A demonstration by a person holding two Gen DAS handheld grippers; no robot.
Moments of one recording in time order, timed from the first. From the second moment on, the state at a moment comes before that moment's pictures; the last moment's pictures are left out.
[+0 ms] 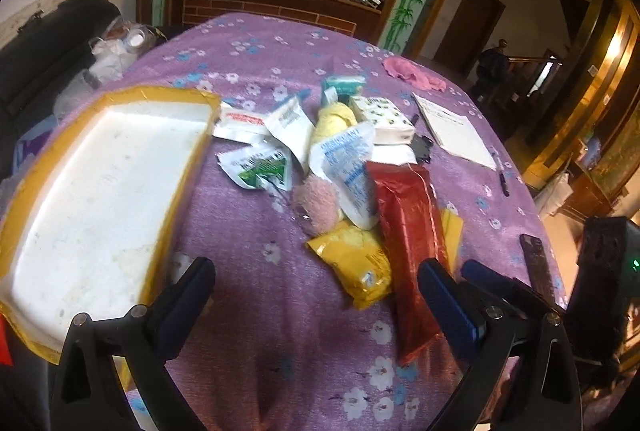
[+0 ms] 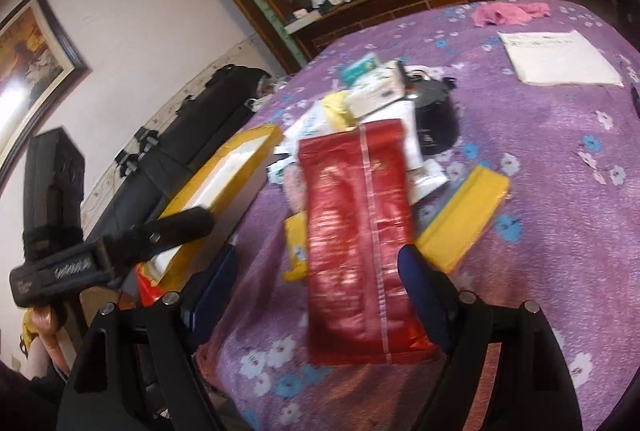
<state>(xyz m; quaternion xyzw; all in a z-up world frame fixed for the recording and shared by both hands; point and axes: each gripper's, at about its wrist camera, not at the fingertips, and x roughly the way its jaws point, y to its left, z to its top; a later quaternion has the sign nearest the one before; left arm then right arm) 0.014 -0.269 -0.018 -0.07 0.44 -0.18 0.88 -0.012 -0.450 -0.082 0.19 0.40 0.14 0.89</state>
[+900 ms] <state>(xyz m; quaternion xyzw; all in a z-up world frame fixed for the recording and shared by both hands) 0.028 -0.300 -0.033 -0.04 0.46 -0.23 0.86 -0.033 -0.475 -0.049 0.19 0.39 0.09 0.90</state>
